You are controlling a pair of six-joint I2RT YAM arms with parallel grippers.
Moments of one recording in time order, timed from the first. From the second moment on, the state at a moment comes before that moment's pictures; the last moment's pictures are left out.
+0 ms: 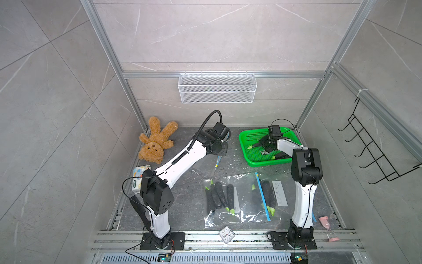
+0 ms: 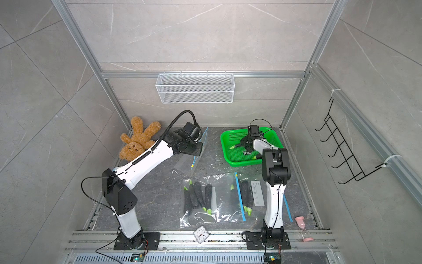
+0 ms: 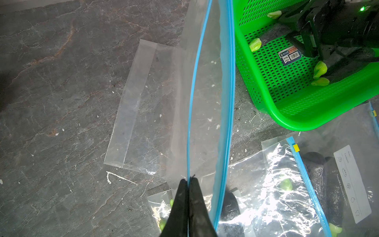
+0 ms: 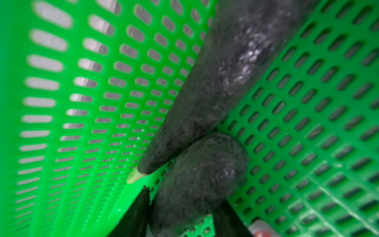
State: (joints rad) left arm -0.71 1.83 1.81 -0.98 -0.14 -0.36; right arm 0.04 2.23 1.62 -0.30 -0.04 0.93
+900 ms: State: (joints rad) left arm -0.70 1.78 1.77 -0.94 -0.09 -0.37; right arm 0.04 1.73 1.28 -0.20 -0.08 0.80
